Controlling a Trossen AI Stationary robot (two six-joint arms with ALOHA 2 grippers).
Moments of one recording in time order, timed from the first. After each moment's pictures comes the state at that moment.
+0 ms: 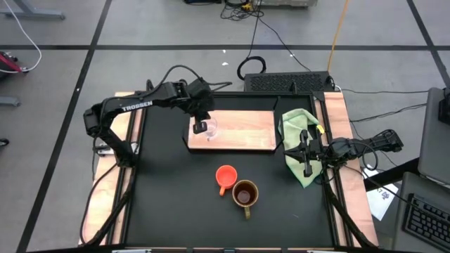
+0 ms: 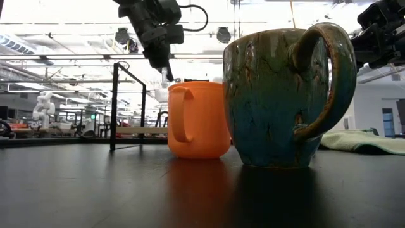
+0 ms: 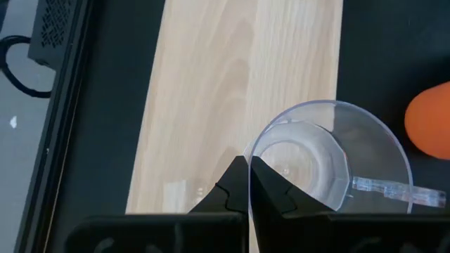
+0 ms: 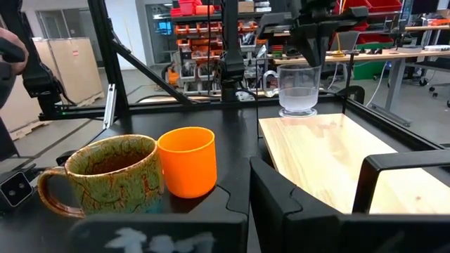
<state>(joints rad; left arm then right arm) 0.43 1.61 1.42 -0.86 0.14 0.28 0.25 0.02 0.05 -0.08 0.26 0.09</state>
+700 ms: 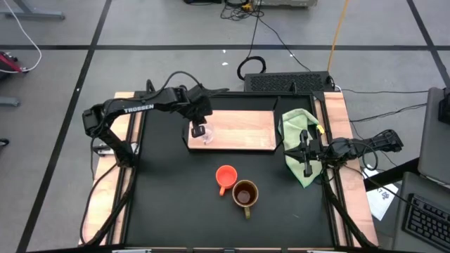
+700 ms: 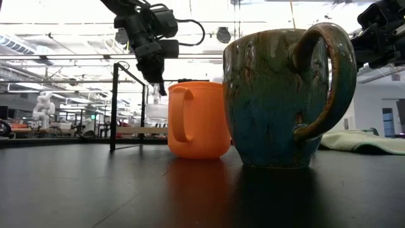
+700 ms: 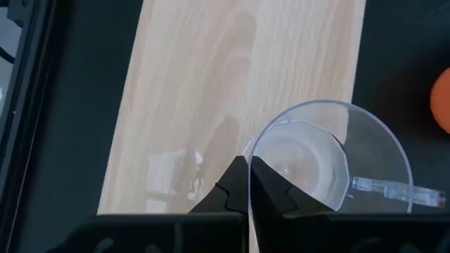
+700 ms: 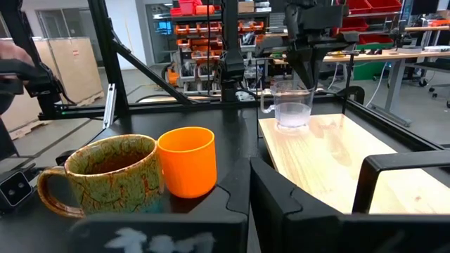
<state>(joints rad) 0.44 1.60 1.28 -0.79 0.13 0.24 0.25 0.02 0.05 -0.08 0.26 0.09</state>
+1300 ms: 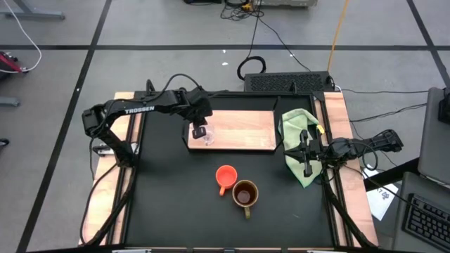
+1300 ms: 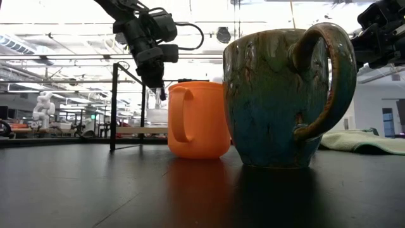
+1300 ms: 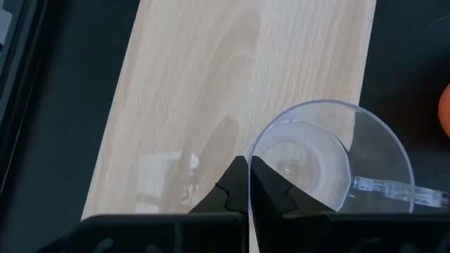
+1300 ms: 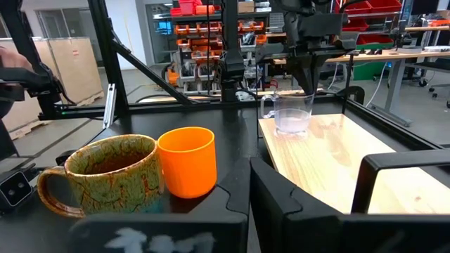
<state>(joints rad) 0.44 1.60 1.23 -0.73 0.13 0.19 0.25 0.02 0.05 -0.08 0.26 0.09</state>
